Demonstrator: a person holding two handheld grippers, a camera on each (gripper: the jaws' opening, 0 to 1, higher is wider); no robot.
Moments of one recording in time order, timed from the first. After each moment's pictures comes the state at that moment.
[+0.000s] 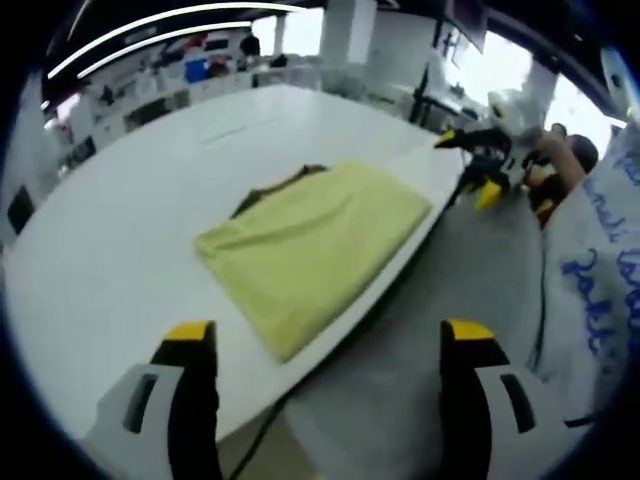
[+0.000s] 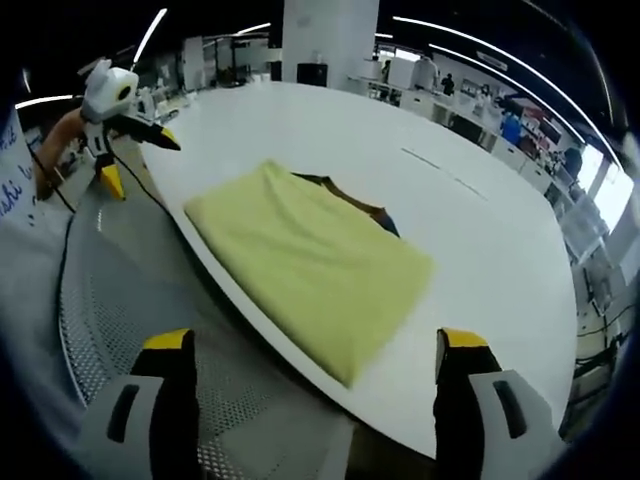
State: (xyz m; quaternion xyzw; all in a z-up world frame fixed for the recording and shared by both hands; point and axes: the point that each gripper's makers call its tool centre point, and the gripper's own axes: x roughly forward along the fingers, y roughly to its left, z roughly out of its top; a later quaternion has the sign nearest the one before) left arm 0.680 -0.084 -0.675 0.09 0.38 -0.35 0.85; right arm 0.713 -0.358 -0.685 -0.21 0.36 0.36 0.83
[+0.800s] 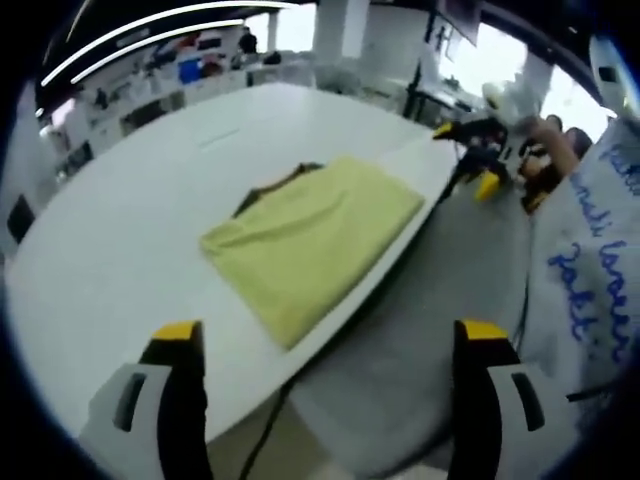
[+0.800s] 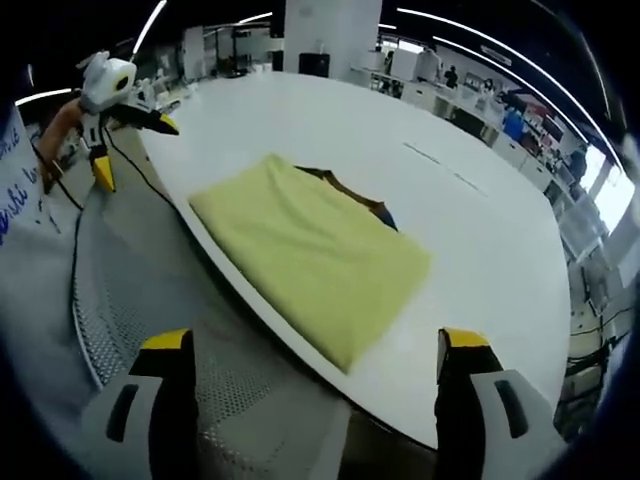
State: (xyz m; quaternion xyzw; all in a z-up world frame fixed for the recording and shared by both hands) left arm 0.667 -0.070 -0.661 0.11 0.39 -0.36 0.84; right arm 0.703 -0.363 -0.665 -0.22 0.37 0.36 0.83
